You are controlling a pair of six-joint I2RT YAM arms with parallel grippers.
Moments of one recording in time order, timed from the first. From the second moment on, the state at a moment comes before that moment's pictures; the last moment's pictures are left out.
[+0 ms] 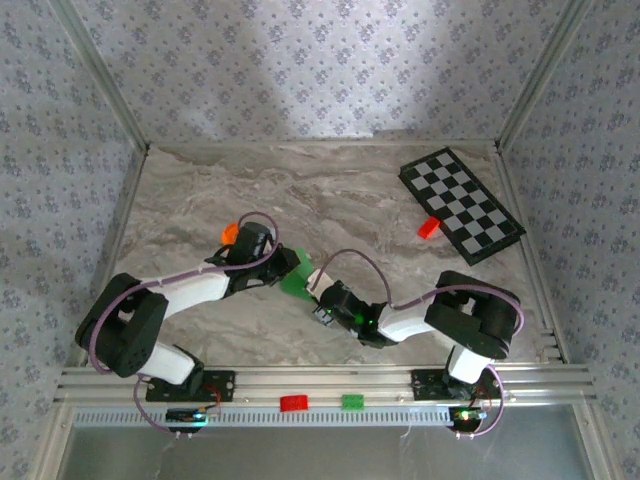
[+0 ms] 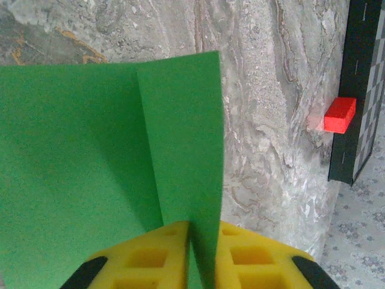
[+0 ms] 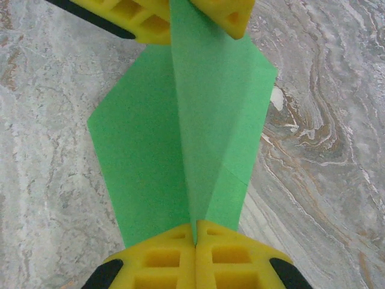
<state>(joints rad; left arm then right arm) -0.58 1.45 0.64 0.06 0.30 -1.13 1.12 1.68 0.52 0.54 0.38 0.07</state>
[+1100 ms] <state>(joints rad) -0.57 1.39 0.65 -0.06 0.25 -1.08 1.08 1.68 0.51 0.56 0.28 0.14</state>
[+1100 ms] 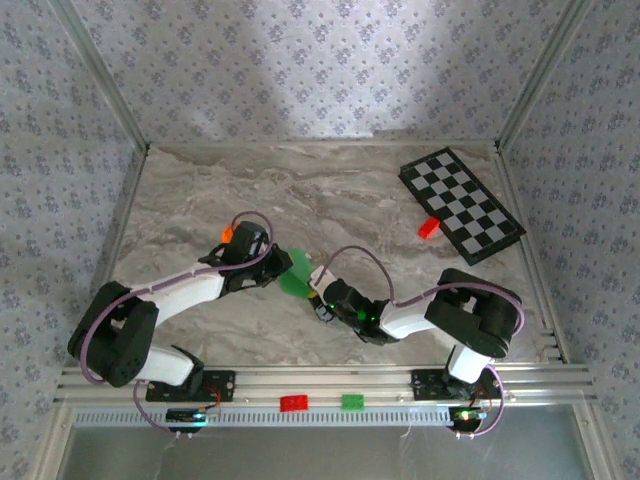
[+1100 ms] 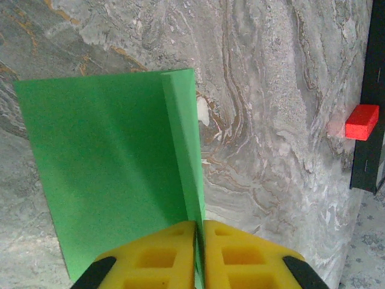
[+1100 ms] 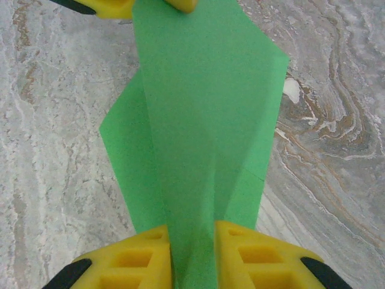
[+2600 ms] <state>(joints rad) -0.57 1.40 0.65 -0.06 0.25 -1.08 1.08 1.66 0.51 0.57 0.26 0.12</state>
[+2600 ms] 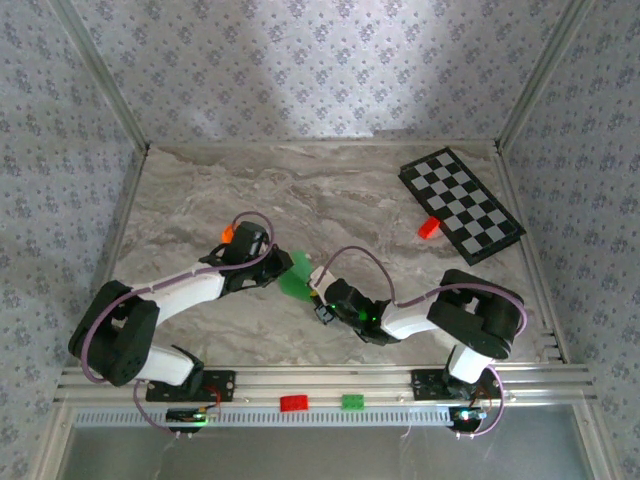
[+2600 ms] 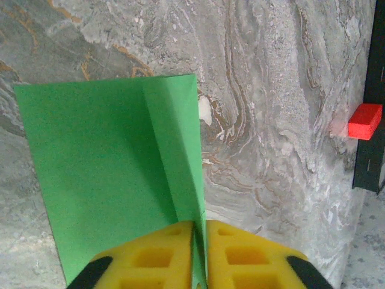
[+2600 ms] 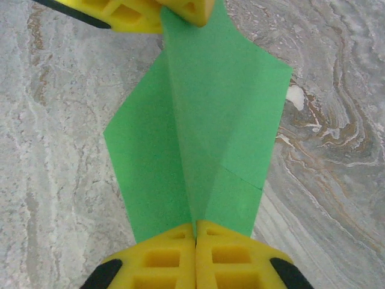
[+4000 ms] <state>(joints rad) -0.52 1.29 0.63 -0.15 0.25 -1.05 0.78 1.75 0.57 0.55 -0.40 0.72</state>
